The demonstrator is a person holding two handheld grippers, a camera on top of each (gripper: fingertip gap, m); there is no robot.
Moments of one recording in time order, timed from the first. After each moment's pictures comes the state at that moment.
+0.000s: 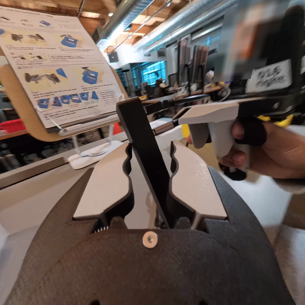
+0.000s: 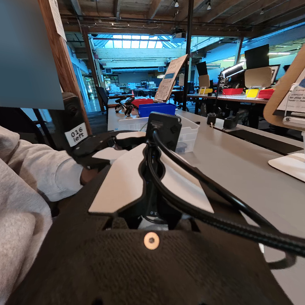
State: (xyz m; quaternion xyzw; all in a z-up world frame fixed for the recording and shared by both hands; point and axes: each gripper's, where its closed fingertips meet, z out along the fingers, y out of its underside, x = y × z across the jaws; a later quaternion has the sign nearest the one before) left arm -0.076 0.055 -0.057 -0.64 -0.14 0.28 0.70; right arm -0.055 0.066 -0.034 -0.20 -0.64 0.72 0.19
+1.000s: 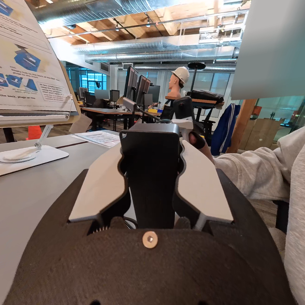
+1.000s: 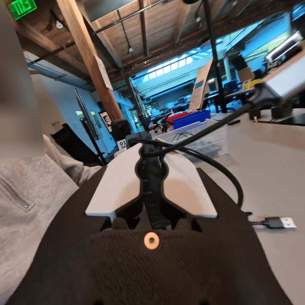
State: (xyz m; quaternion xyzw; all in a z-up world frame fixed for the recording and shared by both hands) left arm -0.059 0.053 -0.040 -0.61 -0.11 0.04 0.78; right arm -0.056 0.097 -0.024 -0.22 -0.56 0.80 0.00
